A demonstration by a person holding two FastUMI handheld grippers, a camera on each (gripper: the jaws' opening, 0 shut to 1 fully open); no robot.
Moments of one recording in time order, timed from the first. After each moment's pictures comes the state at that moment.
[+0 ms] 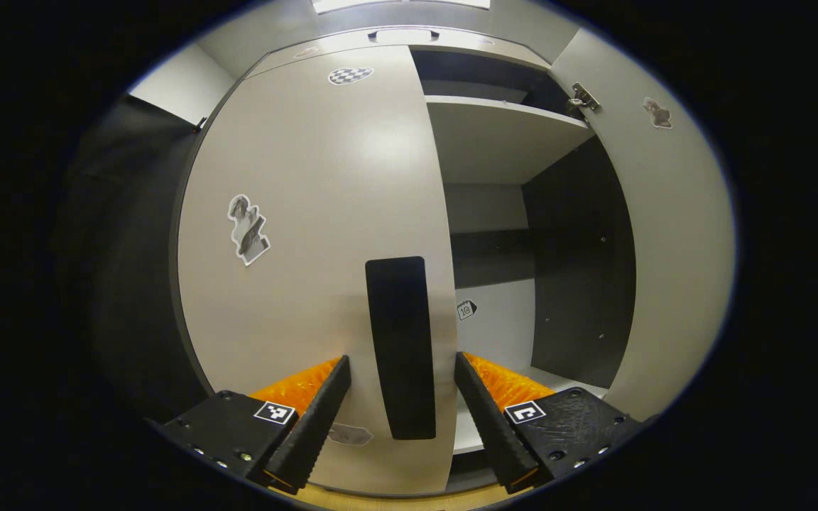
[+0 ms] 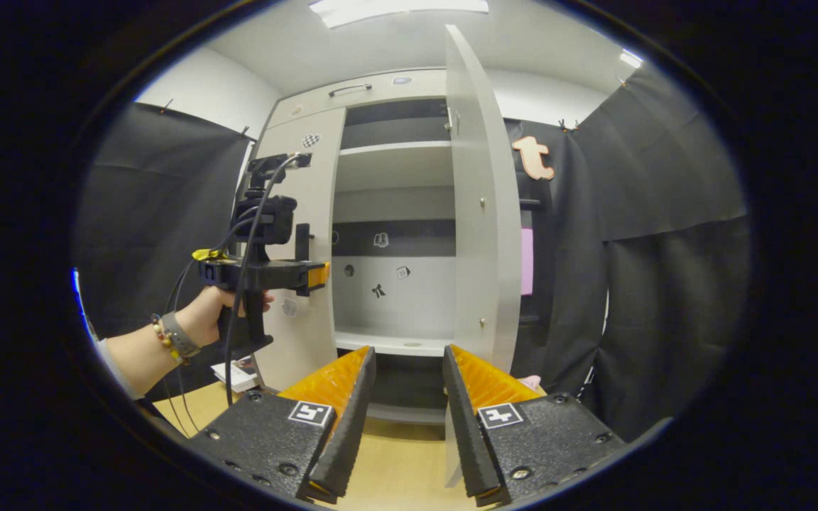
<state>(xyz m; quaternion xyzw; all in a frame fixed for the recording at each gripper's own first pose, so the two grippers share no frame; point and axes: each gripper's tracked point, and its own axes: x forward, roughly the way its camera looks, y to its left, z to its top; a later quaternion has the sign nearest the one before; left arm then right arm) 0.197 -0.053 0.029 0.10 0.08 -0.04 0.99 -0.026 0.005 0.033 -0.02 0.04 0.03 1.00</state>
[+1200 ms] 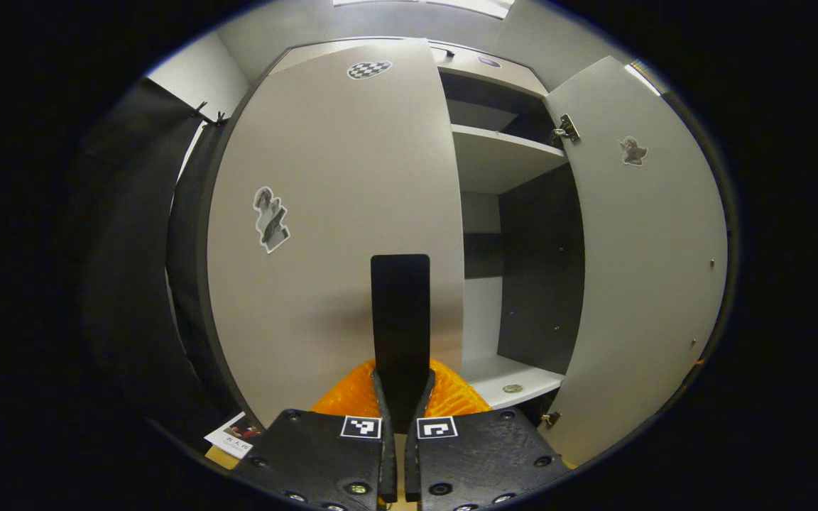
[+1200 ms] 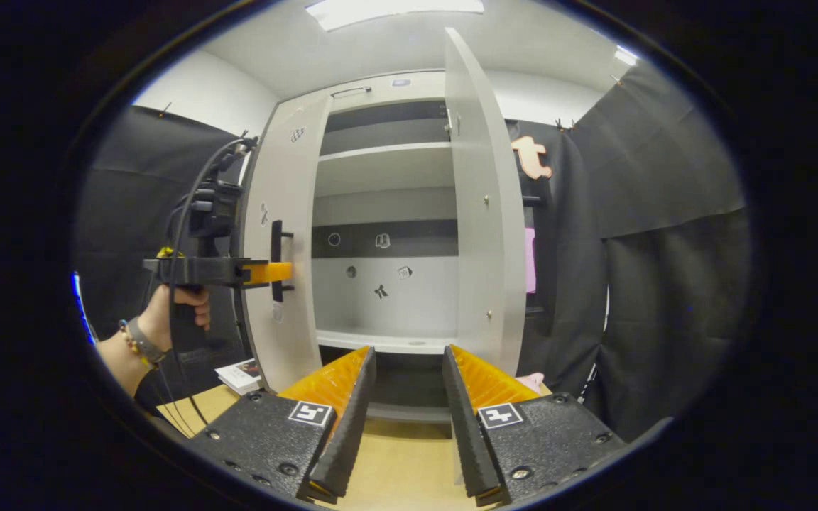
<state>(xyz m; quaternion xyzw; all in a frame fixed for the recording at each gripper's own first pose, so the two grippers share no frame) 0.137 -0.044 0.045 0.07 0.09 -0.09 0.99 -0.034 0.016 0.027 -0.02 0.03 0.03 1.00</state>
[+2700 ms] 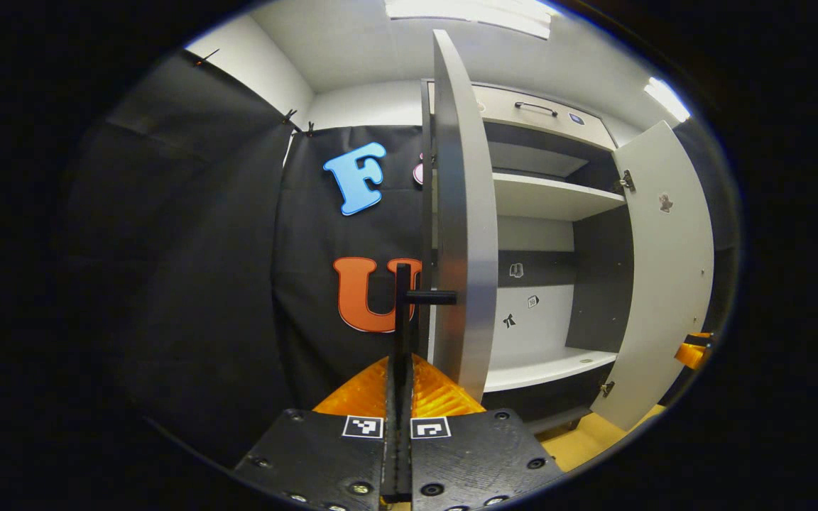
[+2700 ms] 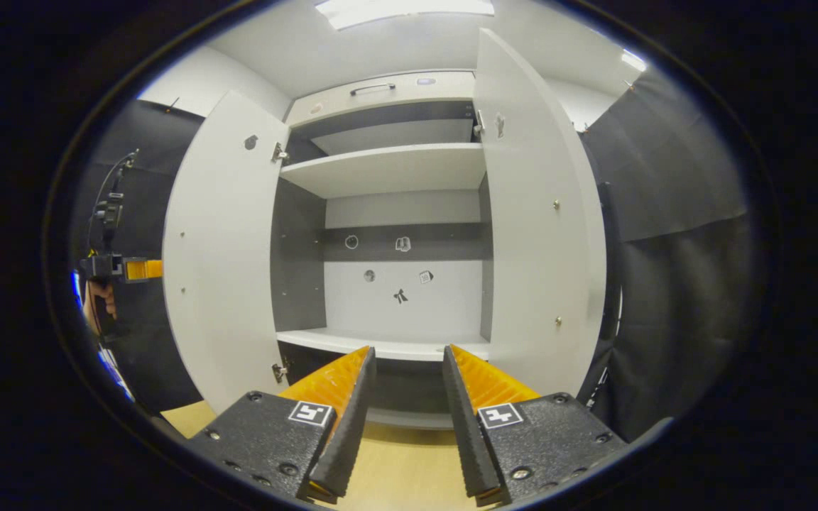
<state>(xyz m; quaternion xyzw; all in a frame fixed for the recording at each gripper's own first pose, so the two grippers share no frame) 0.034 0.164 0.096 0.07 0.06 0.02 1.00 -0.015 0.069 0.027 -0.02 0.03 0.04 1.00</state>
